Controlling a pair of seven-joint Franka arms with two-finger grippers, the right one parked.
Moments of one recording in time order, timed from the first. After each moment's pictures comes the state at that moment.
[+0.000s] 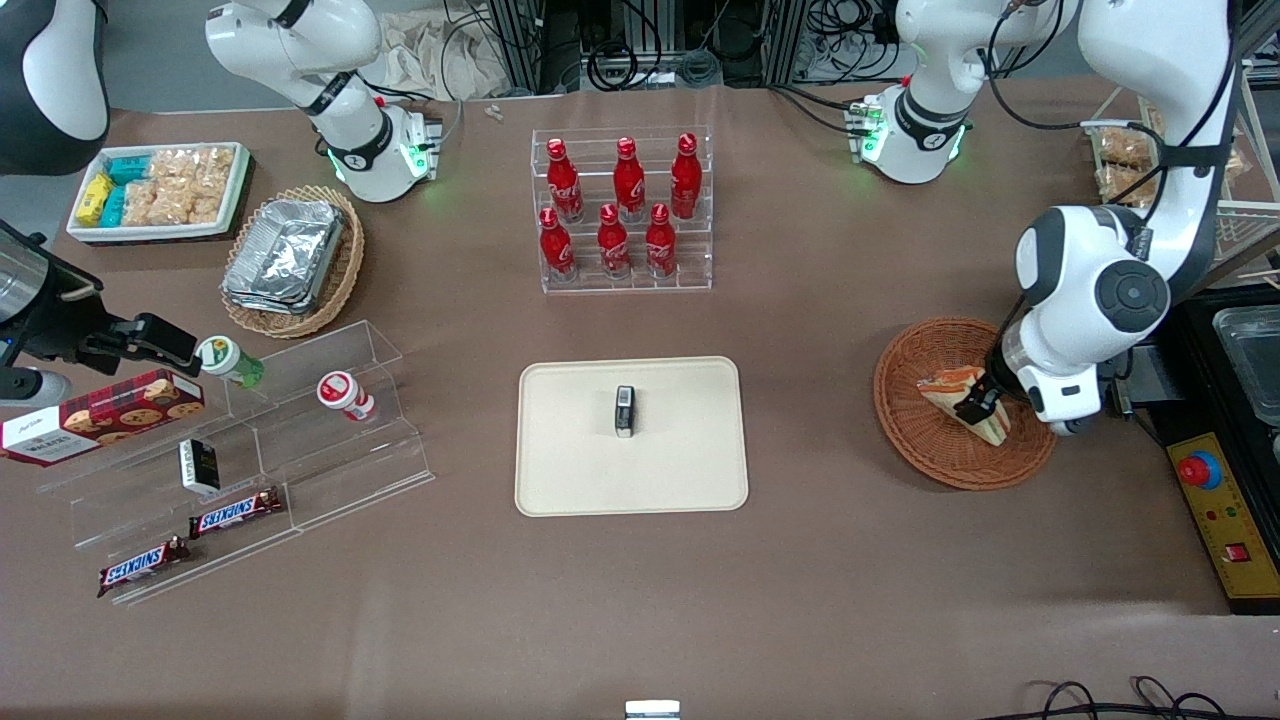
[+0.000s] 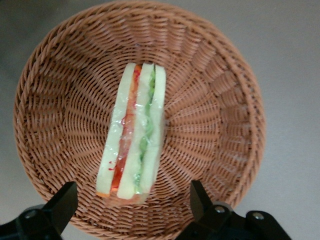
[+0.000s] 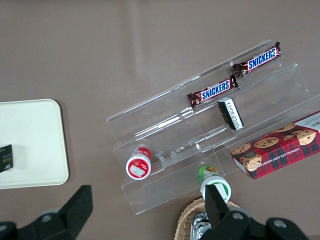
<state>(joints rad) 0.01 0.19 -0.07 -2.19 0.04 2.31 -1.04</state>
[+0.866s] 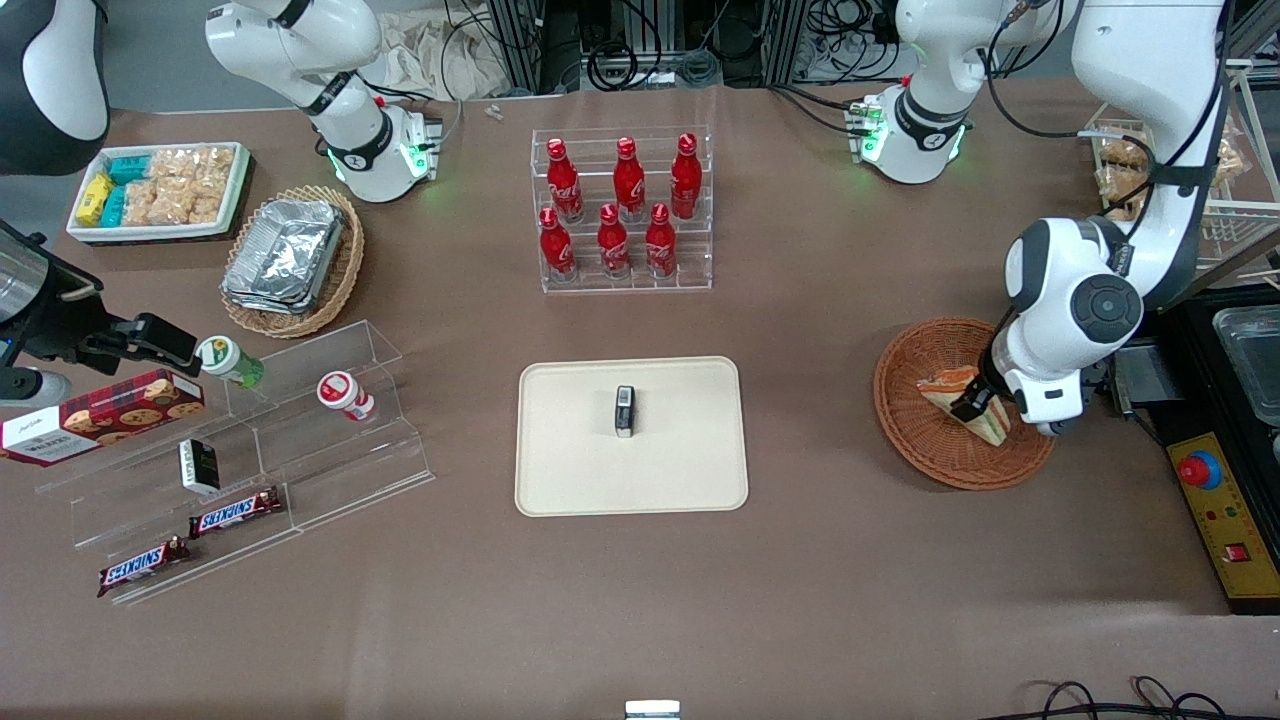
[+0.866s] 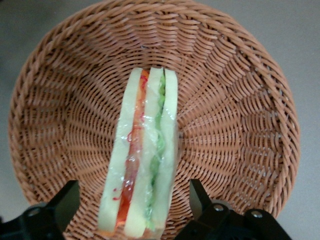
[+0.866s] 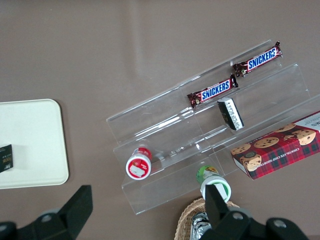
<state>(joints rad) 0.01 0.25 -0.07 -2.21 0.10 2.39 -1.03</state>
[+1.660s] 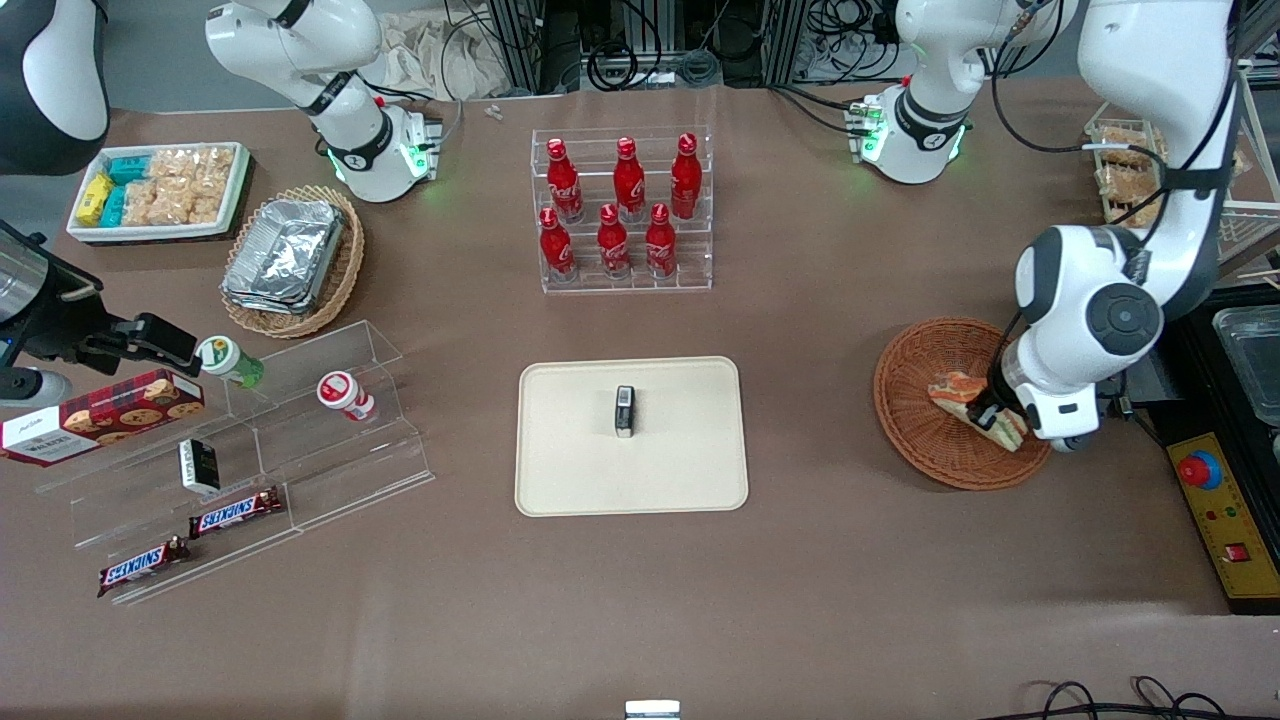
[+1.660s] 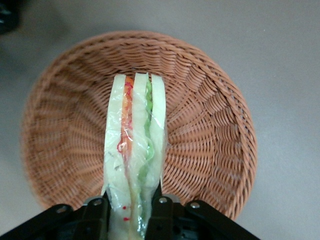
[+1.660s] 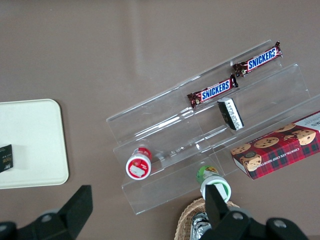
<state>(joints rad) 0.01 0.23 -0.08 -2.03 0.10 2.15 -1.05</state>
